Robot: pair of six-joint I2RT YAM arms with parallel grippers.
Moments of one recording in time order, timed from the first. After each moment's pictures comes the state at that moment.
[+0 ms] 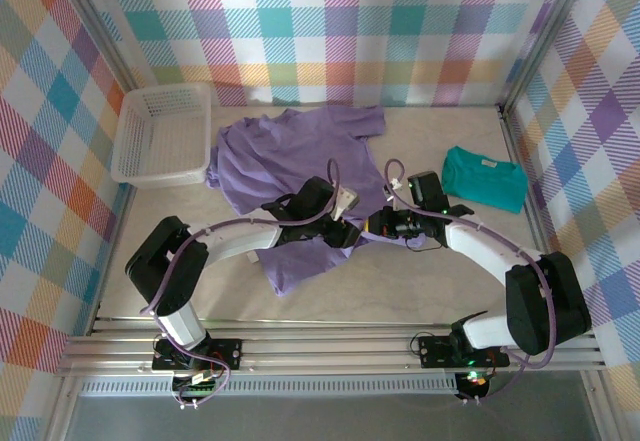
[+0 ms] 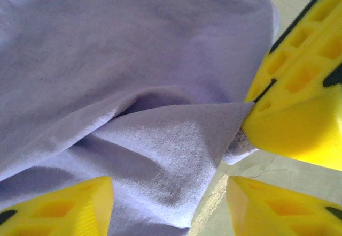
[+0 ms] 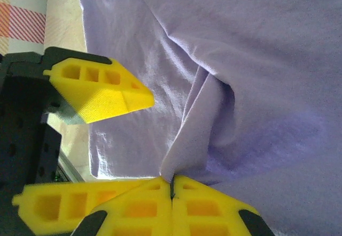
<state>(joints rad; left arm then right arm) -0.80 1.70 1.05 -0.15 0.24 -0.15 0.37 1.36 0.75 -0.29 -0.64 0.47</state>
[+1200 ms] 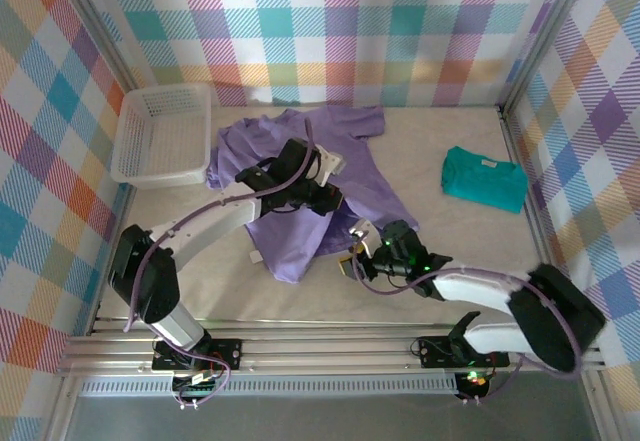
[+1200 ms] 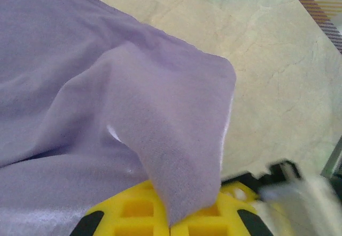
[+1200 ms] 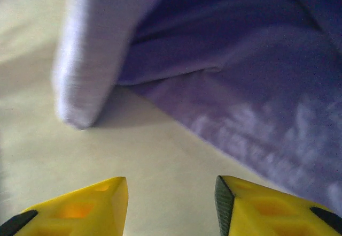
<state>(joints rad) -0.68 1.61 1.34 -0.55 0.30 -0.18 0.75 1.31 0.38 0.35 -0.28 0.08</state>
